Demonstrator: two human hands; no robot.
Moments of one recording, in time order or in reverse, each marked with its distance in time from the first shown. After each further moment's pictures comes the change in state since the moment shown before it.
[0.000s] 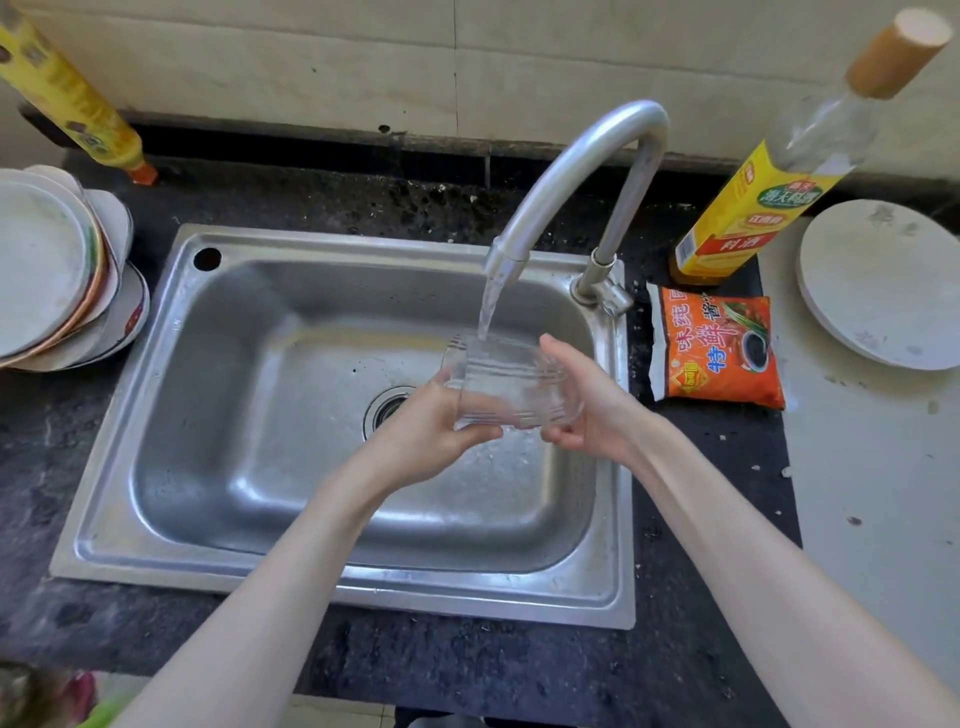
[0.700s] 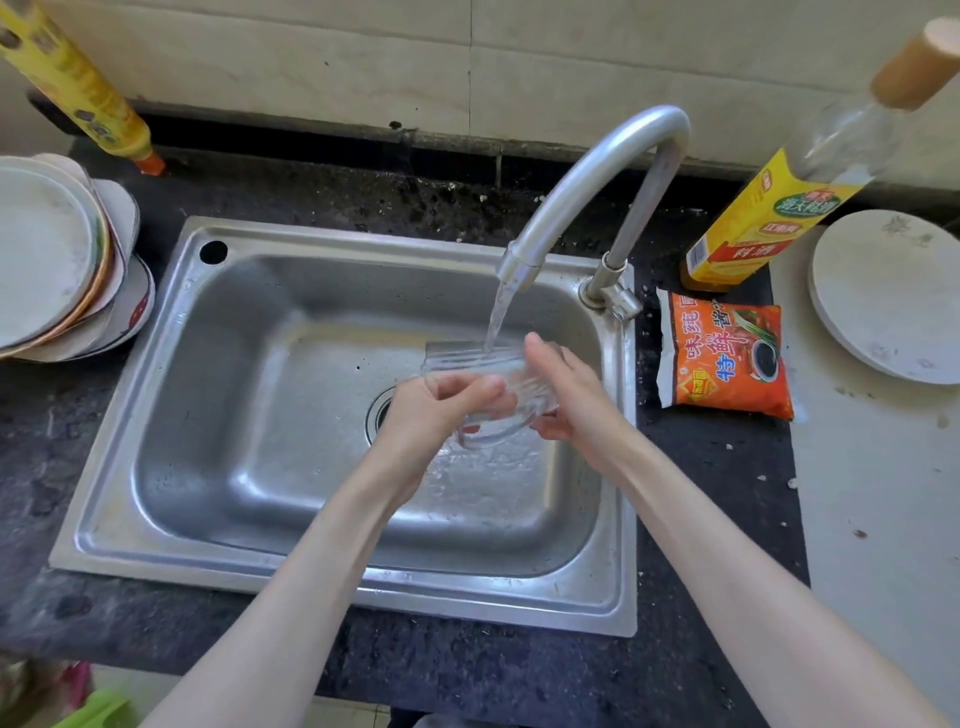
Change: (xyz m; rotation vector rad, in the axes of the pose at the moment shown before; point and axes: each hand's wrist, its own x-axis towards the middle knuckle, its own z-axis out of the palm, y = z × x) left_hand 0.001 0.017 0.004 -0.800 0.301 -0.414; right_hand 0.009 0.008 0.016 -0.156 0.120 -0.260
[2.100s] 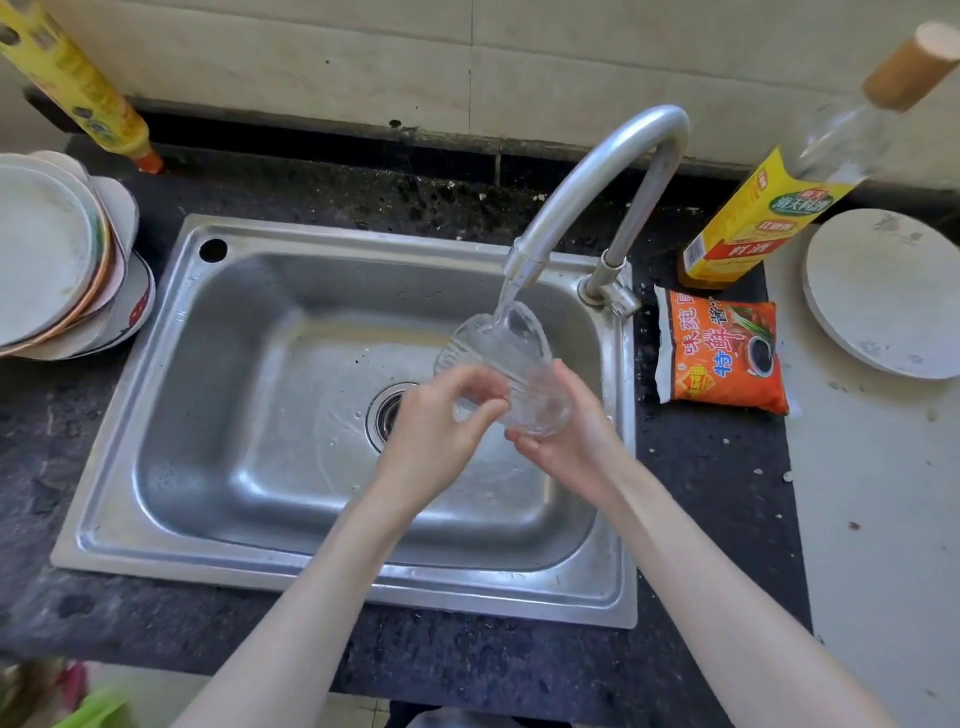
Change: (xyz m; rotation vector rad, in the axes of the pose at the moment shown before) left_hand -0.013 -0.005 -0.002 0.580 0.081 0.527; right_hand -0.009 0.022 0.012 0.627 -0.061 0.169
